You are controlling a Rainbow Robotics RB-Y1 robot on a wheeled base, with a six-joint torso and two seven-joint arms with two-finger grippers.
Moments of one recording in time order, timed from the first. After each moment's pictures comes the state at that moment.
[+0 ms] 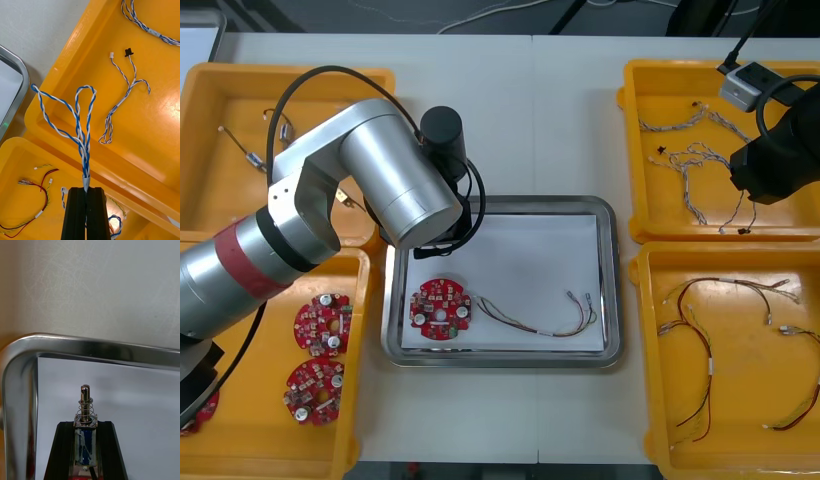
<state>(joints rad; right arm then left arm) -0.63 -0.77 -0.03 -1.94 -0.87 1.92 1.67 -0.80 0.53 -0.71 -1.74 0.49 1.61 -0.46</state>
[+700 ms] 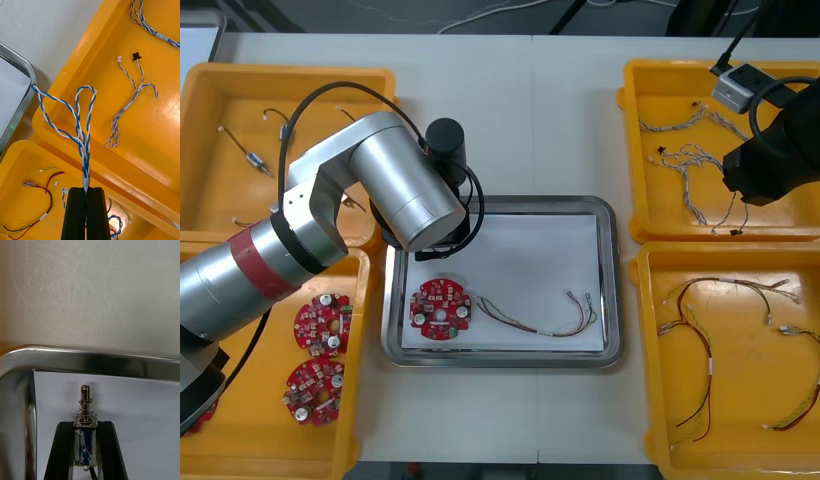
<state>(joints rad) -0.63 -0.75 -0.03 -1.95 -0.87 1.92 1.67 -0.80 0.51 -0.73 -1.65 0.46 1.56 -0.52</state>
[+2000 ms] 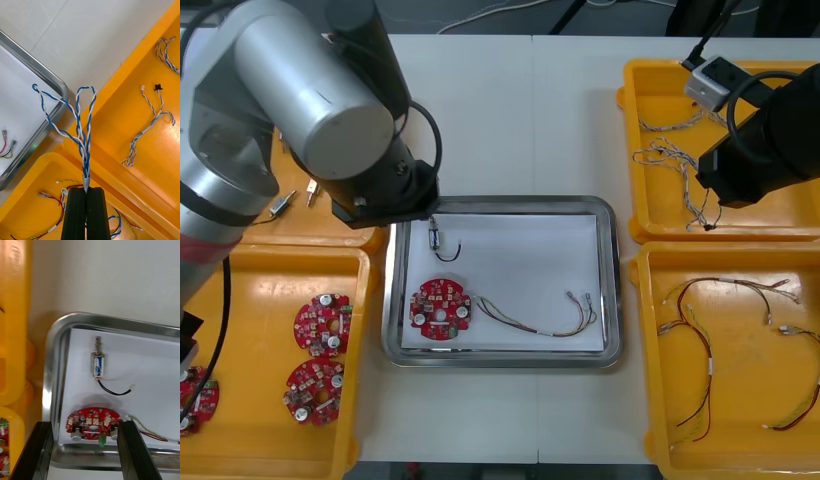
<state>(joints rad) -0.63 -0.71 -0.02 -2.07 -0.90 1.92 1.67 -0.81 0.59 -0.44 -1.91 0.73 1.90 -0.52</state>
